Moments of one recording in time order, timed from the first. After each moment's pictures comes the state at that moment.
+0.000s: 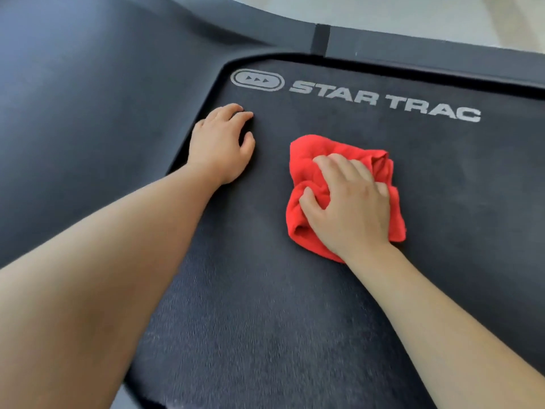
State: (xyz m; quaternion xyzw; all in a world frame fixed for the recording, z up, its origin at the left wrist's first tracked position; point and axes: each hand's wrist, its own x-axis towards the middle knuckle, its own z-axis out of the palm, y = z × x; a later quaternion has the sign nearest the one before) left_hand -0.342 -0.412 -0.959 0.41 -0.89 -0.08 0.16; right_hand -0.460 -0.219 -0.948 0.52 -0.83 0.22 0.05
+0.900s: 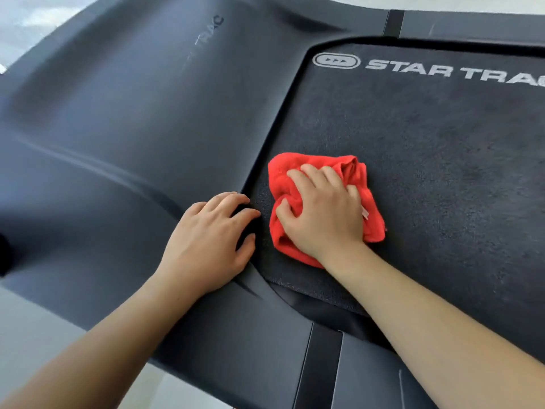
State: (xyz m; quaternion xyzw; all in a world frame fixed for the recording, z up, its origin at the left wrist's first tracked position) left_hand -0.115 -0.233 -0.911 0.38 -0.92 0.04 0.02; right_hand -0.294 -0.198 -0.943 0.59 -0.78 0.22 0.02
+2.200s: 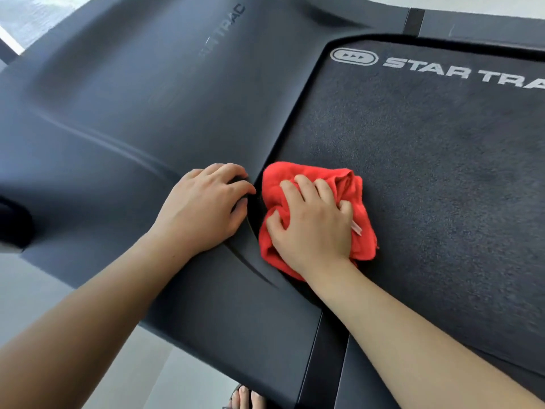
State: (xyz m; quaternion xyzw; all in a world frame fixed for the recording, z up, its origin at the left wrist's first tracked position) left_hand -0.101 -0.260 -0.897 0.37 -0.92 0.04 0.07; right_hand -0.248 -0.182 -0.940 0.59 -0.79 0.19 0.00
